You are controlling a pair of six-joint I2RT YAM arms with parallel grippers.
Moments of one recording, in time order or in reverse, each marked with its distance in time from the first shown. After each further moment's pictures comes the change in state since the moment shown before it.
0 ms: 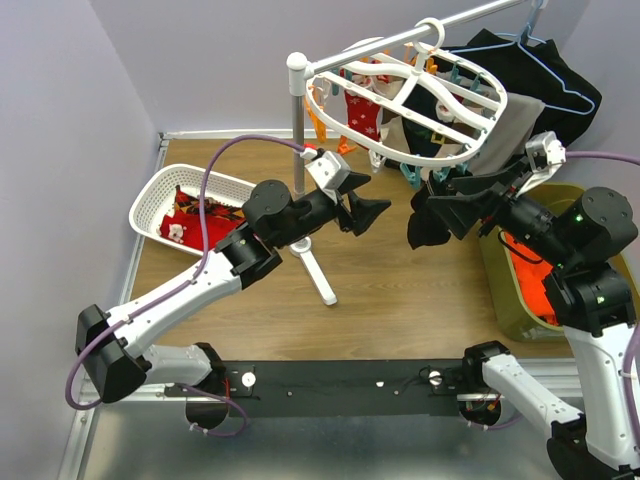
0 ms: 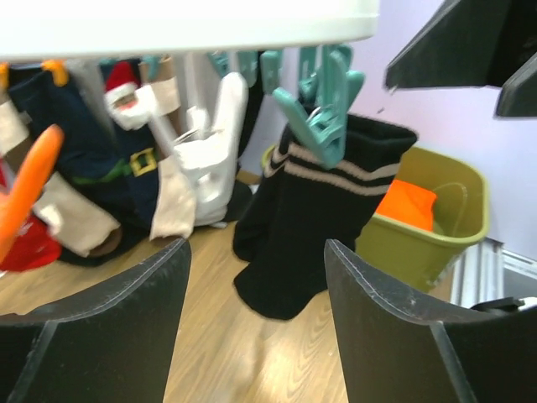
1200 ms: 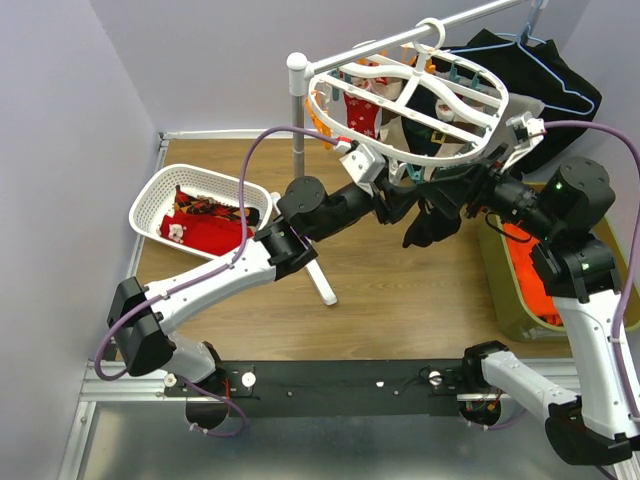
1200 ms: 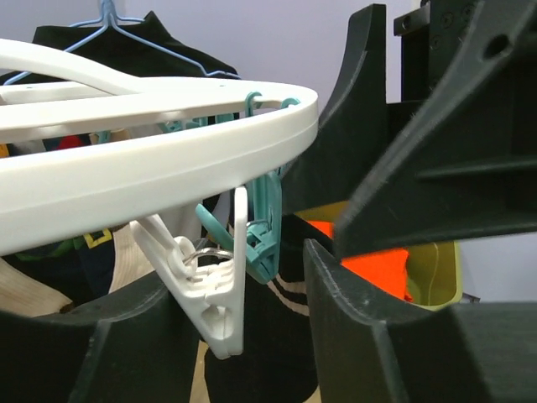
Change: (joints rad) left arm -0.101 0.221 0.163 0.189 -0.038 -0.029; right arm 0.000 0.135 0.051 0.002 -0.057 0.088
